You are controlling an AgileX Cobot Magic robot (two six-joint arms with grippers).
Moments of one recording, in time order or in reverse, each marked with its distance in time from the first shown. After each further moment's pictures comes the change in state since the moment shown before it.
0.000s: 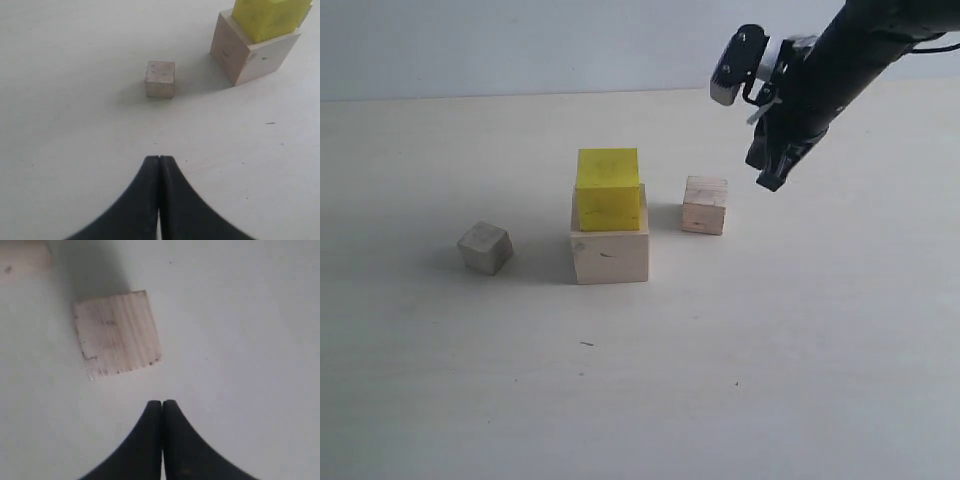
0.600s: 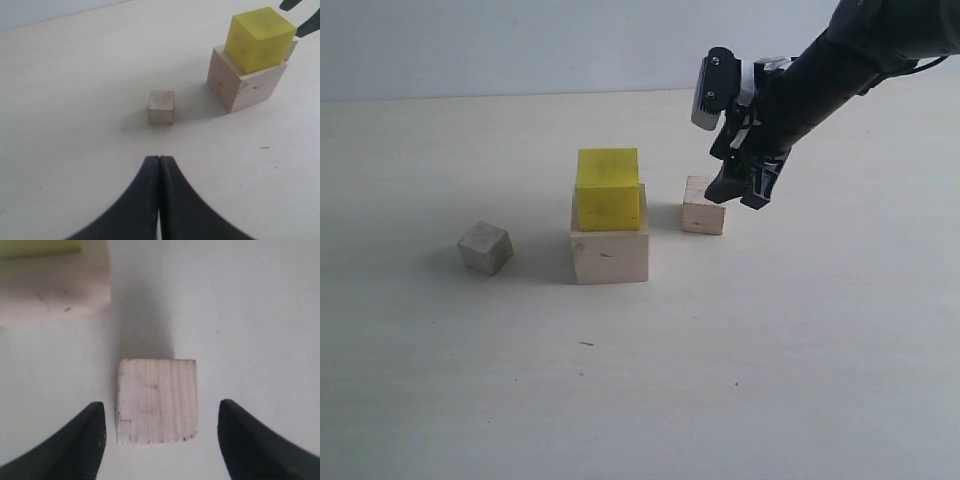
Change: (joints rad) left arm 0.000 -0.127 0.005 0.000 -0.006 0.000; right arm 0.000 0.065 0.000 0.317 -0.008 -0.447
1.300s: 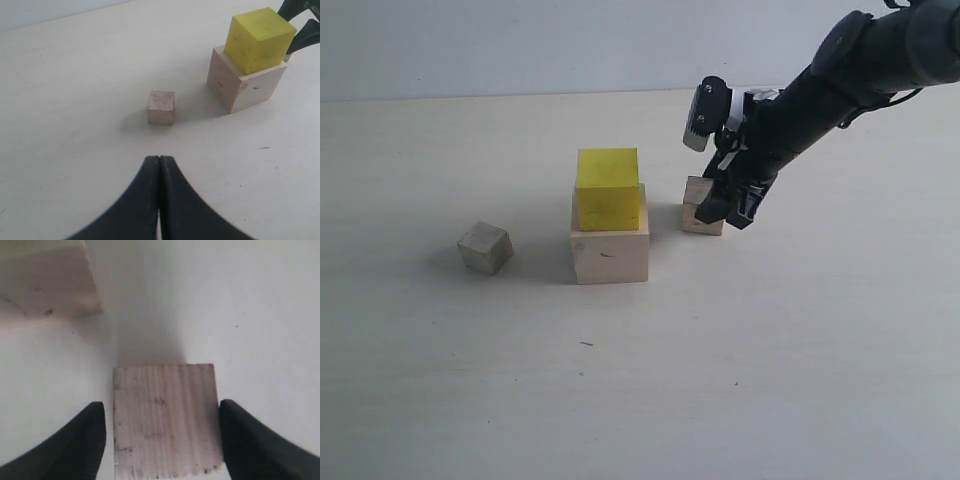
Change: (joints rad) left arm 0.000 0.000 0.000 0.000 0.000 0.000; right arm 0.000 0.094 0.000 0.084 -0.040 -0.021
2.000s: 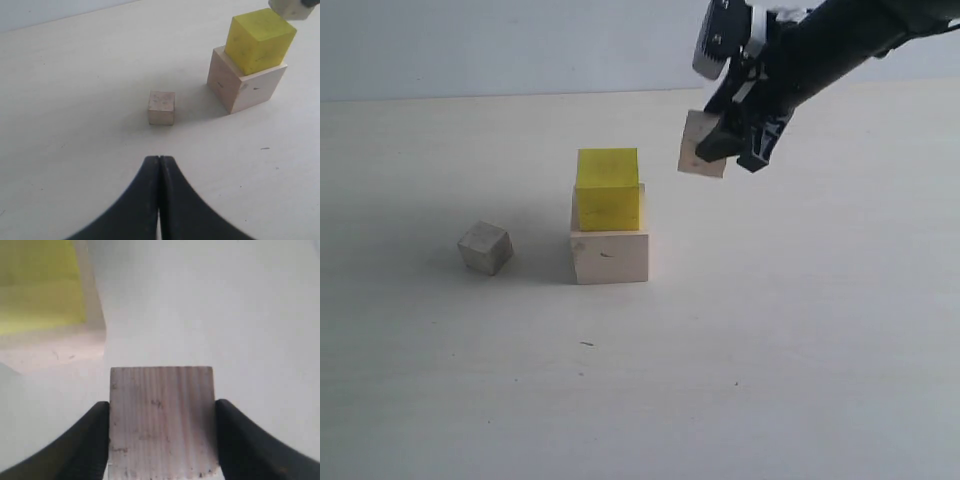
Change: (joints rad) left arm 0.000 0.000 0.000 0.000 -0.002 0.004; right arm 0.000 -0.219 0.000 0.003 0.074 0.015
